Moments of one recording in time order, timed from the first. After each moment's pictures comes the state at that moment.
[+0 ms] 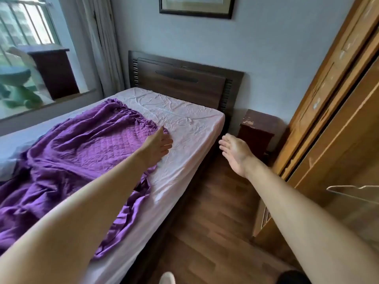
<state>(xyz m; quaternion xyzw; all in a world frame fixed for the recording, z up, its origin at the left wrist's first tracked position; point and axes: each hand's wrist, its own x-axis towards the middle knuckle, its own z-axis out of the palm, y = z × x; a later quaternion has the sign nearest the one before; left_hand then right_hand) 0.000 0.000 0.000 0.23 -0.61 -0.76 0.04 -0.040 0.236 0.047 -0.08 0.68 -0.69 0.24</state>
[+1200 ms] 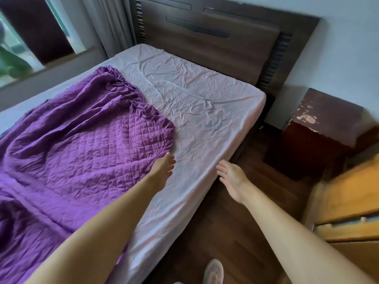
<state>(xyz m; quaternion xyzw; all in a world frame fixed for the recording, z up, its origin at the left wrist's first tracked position) -0.440 -0.149 -0.209 0.46 -0.53 -0.72 0.02 -0.521 0.050 -0.159 0.03 0.68 -0.61 0.41</state>
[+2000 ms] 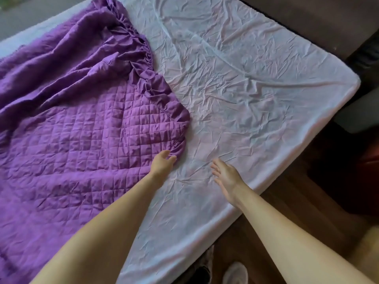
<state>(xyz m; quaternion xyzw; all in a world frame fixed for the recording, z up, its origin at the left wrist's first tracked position) -0.623 -0.318 -0.412 0.58 -0.62 -0.53 0.03 -0.733 -0.169 -0.363 0.05 0.67 -0.51 0.53</state>
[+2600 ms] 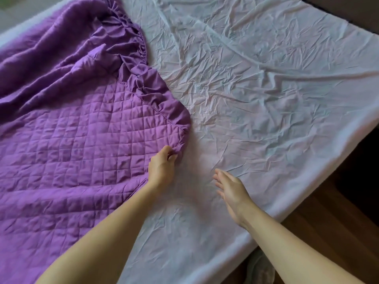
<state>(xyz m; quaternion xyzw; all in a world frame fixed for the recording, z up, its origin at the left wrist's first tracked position) -0.672 -0.352 -0.505 0.54 -0.78 -0.31 0.09 -0.772 -0.188 -0.485 0.05 0.68 -0.52 0.52</state>
